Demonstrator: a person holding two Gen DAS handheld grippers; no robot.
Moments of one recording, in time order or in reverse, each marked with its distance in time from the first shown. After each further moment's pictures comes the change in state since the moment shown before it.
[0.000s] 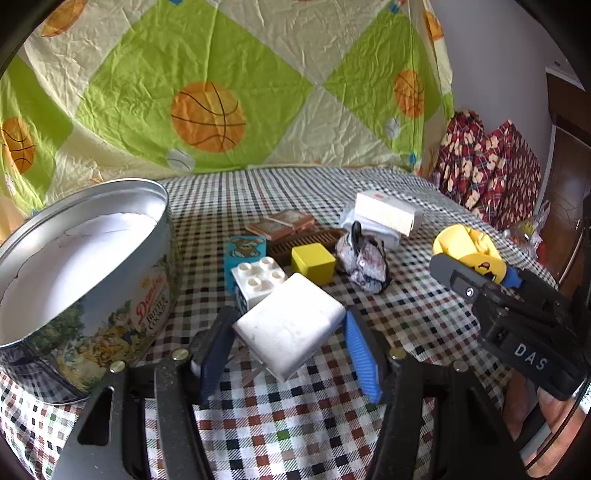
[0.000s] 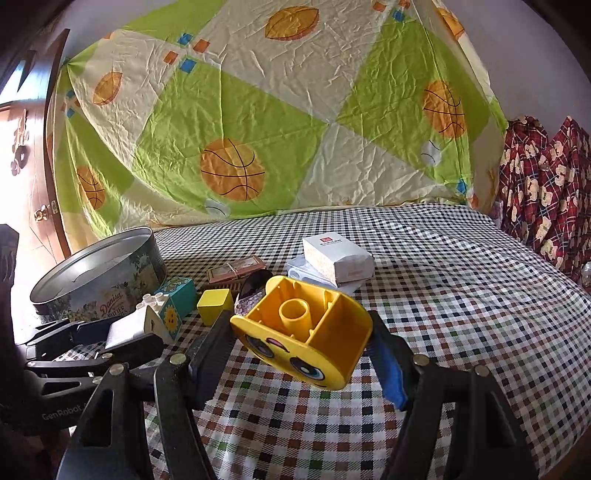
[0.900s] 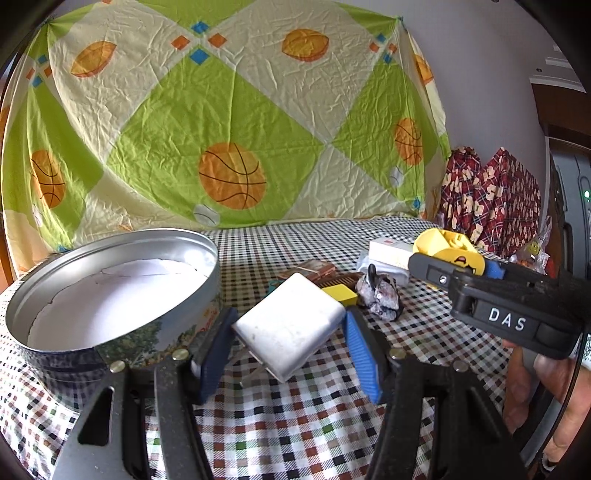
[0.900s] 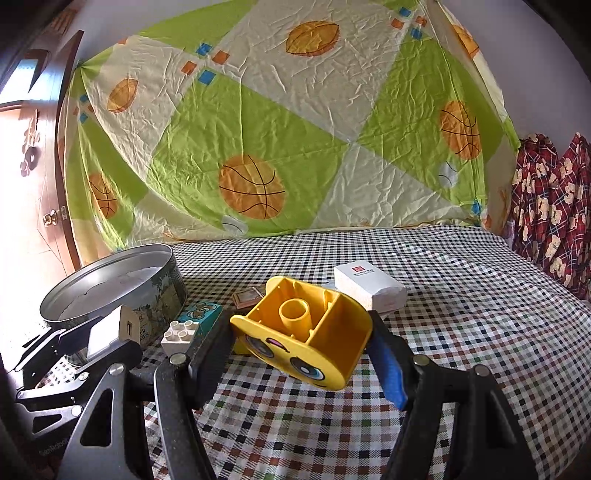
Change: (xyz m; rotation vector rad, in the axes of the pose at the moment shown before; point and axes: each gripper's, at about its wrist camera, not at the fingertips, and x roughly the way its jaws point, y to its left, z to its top) left arm -0.040 0.020 -0.014 0.036 -0.240 0.052; right arm 0.000 0.034 0.017 -0.025 -0.056 0.051
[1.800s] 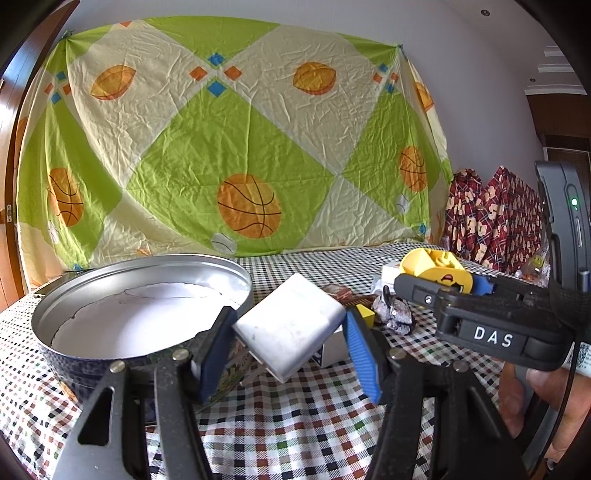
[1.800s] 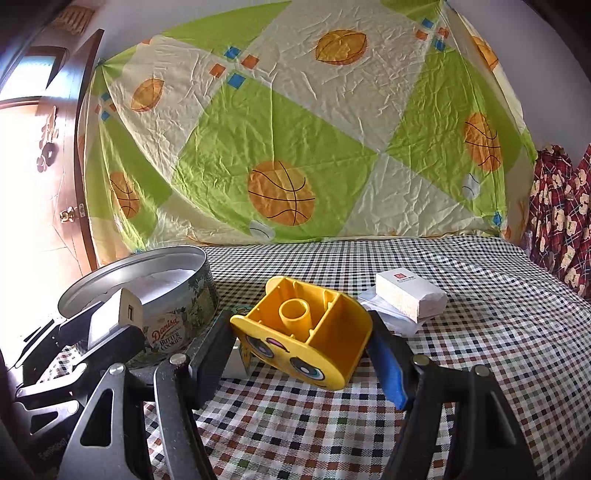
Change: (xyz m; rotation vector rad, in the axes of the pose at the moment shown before) left arm -0.025 0.018 -0.005 0.005 -0.129 0.027; right arm -0.005 0.030 -0.002 -0.030 -0.038 0.059
